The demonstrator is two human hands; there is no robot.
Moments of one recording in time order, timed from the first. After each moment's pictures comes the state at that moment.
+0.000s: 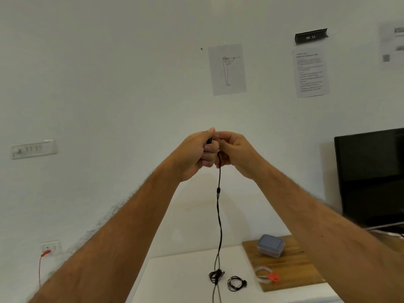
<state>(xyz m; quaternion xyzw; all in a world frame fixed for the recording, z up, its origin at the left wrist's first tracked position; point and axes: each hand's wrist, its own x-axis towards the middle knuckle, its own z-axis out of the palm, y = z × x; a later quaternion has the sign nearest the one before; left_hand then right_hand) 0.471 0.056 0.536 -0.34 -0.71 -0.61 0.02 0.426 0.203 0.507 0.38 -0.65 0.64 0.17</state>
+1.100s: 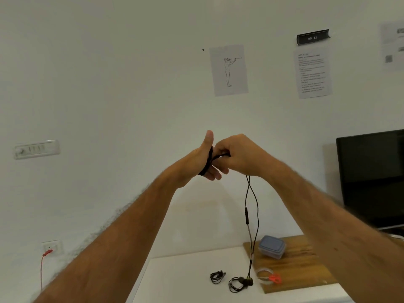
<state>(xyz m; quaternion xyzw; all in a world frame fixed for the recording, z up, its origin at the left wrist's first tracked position) 0.464 0.051 0.521 -0.31 -0.85 -0.41 0.08 0.460 0.213 0.519 0.34 -0.85 0.23 0.33</state>
